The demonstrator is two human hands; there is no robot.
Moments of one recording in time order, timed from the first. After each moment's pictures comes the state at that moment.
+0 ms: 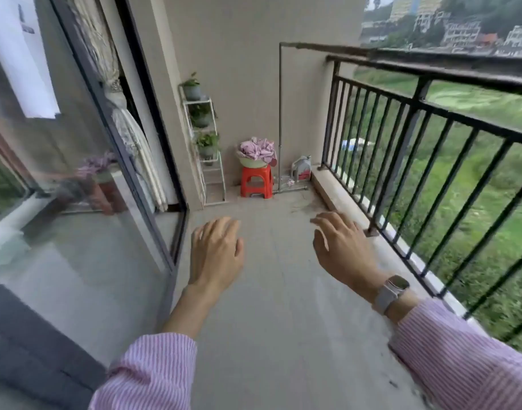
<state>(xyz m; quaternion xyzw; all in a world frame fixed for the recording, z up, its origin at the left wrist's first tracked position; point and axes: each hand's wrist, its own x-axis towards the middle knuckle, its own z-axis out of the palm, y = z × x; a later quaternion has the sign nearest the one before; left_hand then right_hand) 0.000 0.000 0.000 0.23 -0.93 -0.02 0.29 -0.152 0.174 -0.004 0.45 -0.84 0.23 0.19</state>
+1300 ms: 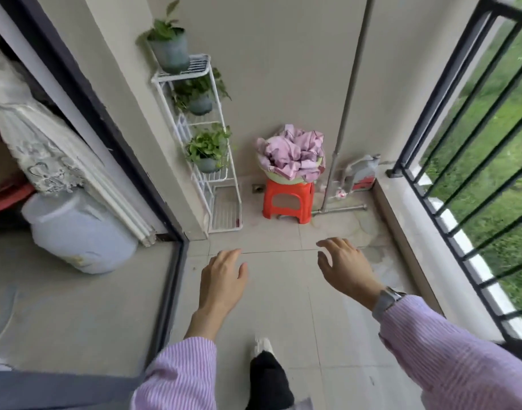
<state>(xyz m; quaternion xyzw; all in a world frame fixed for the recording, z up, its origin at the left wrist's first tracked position) -0.651 -0.675 -0.144 0.39 -0.88 -0.24 0.12 -0.836 -0.521 -0.144 0.42 -0.88 0.18 -0.09</state>
